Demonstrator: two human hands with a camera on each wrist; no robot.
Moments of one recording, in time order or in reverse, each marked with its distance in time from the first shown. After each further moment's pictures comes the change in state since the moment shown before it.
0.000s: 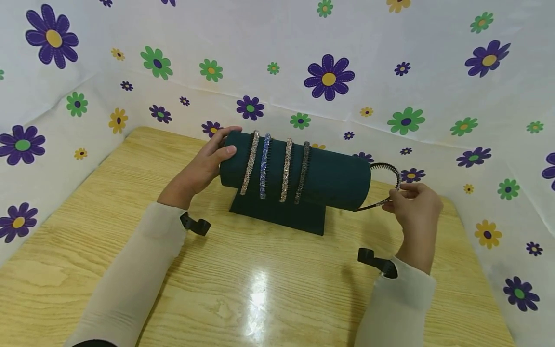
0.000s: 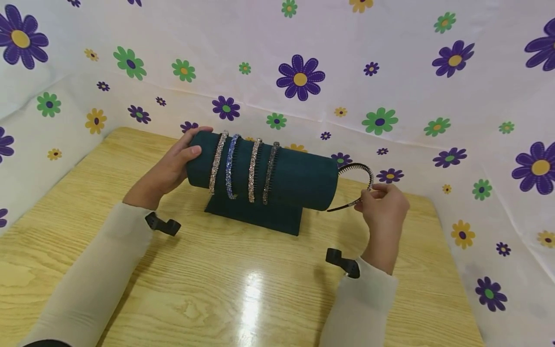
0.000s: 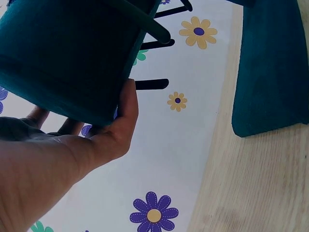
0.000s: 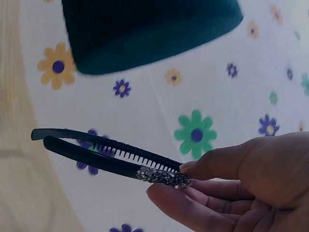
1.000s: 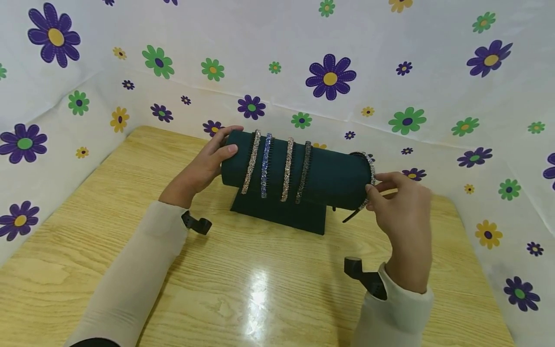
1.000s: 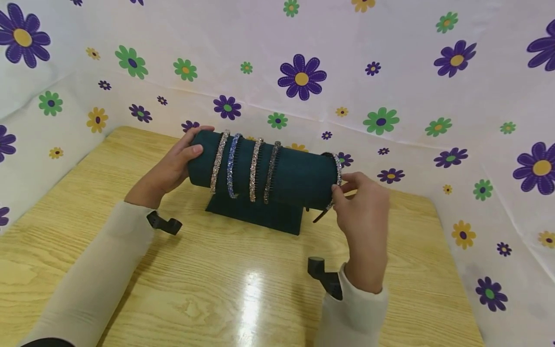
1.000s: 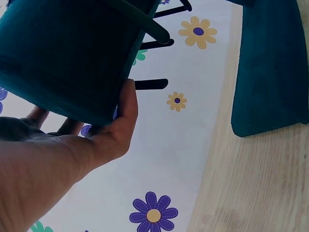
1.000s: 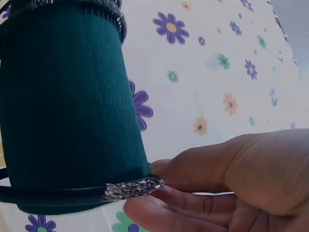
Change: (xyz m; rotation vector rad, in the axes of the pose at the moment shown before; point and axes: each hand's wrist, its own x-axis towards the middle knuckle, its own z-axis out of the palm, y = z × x) left_hand 0.001 0.000 0.000 -0.004 0.003 -0.005; right_hand -0.080 -0.058 0.014 -0.370 -0.002 -0.351
